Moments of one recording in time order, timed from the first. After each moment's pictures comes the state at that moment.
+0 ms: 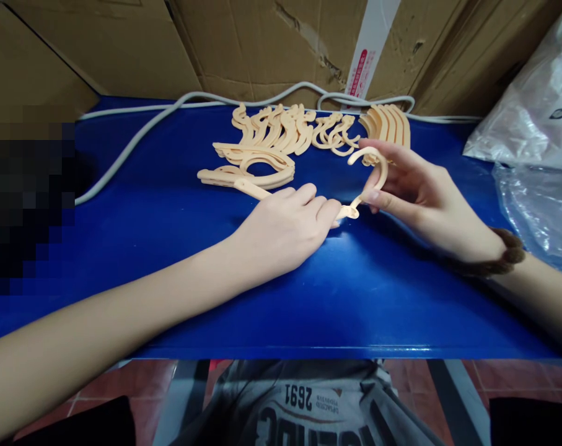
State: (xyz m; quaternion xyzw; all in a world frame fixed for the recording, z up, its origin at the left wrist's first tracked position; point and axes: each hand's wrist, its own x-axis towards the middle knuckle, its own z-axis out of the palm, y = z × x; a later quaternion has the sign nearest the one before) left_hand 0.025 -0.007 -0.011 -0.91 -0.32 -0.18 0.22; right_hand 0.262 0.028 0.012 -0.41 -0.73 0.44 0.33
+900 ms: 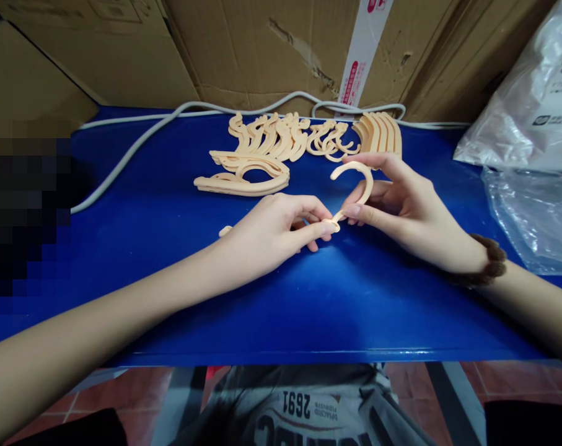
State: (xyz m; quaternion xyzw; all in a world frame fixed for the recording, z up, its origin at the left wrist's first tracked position) left_hand 0.028 -0.007 0.011 -0.71 -0.42 -0.28 -0.50; right_hand 0.252 0.017 0.016 -0.38 -0.74 0.46 0.32
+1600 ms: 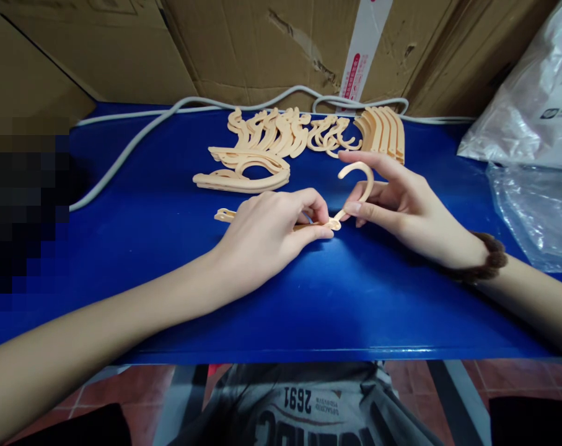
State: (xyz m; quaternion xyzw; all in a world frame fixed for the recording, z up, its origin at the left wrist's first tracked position) left_hand 0.024 -0.012 0.005 -0.77 -0.48 -0.28 -0.31; right_hand 0.253 0.019 0.012 -0.39 -0.72 0.49 0.32
